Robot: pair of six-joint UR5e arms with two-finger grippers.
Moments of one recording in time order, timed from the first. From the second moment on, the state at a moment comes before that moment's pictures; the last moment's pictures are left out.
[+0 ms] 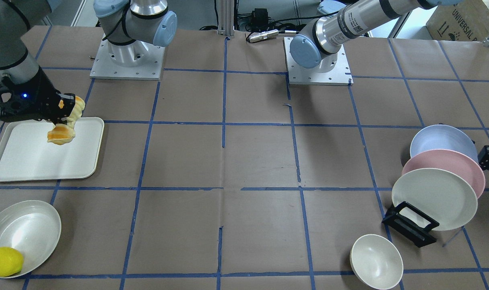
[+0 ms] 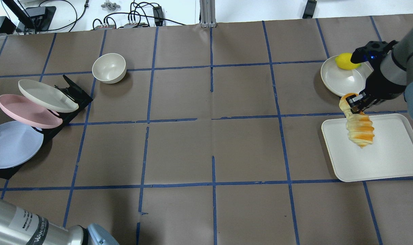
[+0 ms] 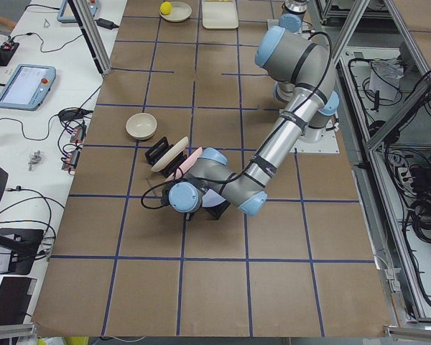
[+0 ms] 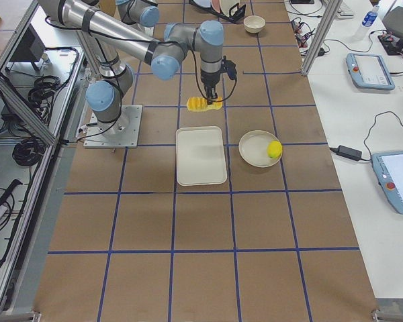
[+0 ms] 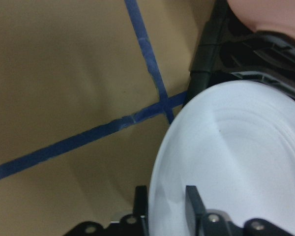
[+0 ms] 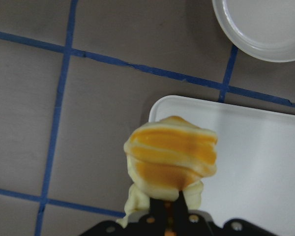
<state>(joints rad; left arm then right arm) -0.65 -2.20 -1.35 -1.43 1.44 1.28 1.27 -1.66 1.90 -1.79 -1.60 -0.51</state>
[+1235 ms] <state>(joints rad) -0.62 -2.07 -1.30 -1.62 1.49 1.30 1.63 -1.69 1.62 -1.39 -1.59 -0.23</state>
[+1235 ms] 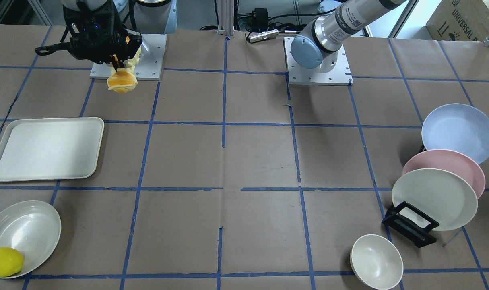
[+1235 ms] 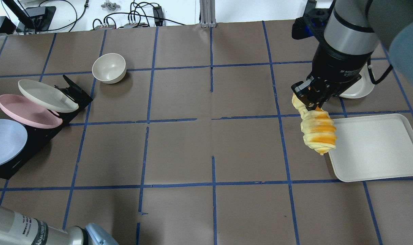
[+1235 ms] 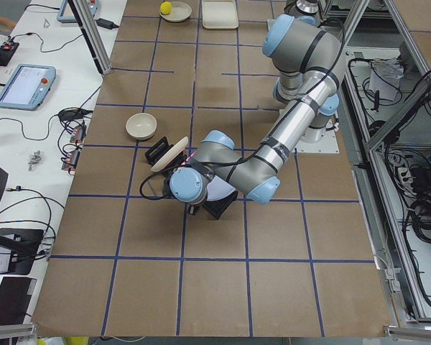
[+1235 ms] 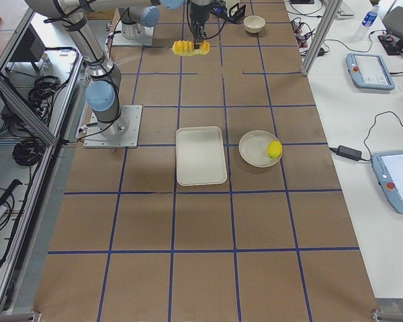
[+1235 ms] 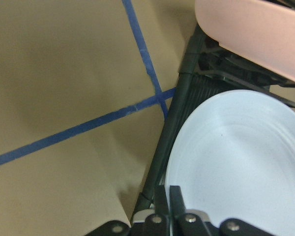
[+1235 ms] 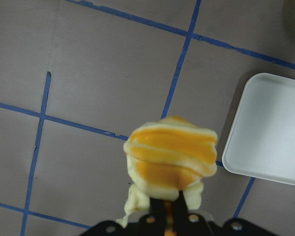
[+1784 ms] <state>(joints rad) -0.64 -1.84 -1.32 -1.81 1.49 1.26 1.63 -1.73 1.70 -1.41 -1.59 -0.24</state>
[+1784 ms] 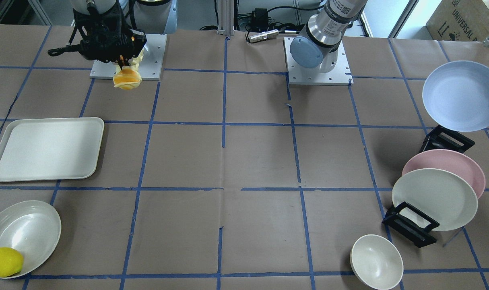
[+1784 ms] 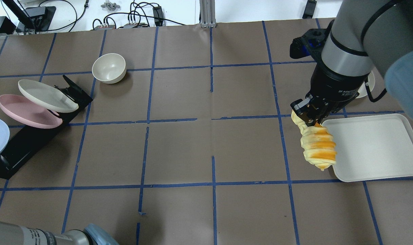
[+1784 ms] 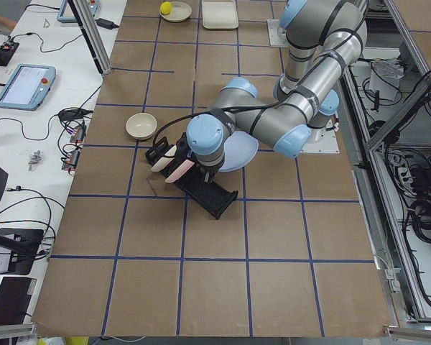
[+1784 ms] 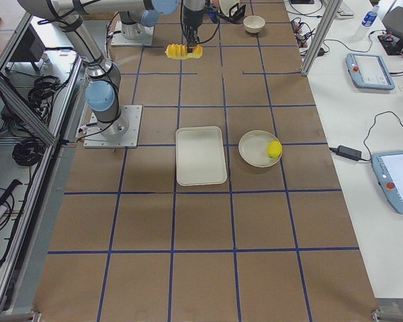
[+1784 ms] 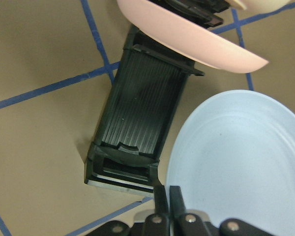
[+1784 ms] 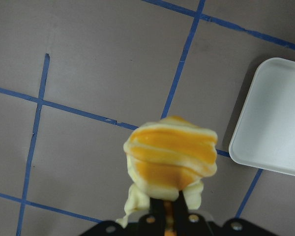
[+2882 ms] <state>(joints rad) -1.33 -1.77 -1.42 -1.74 1.38 0.79 1.62 -1.74 1.70 -1.41 -1.60 -0.26</state>
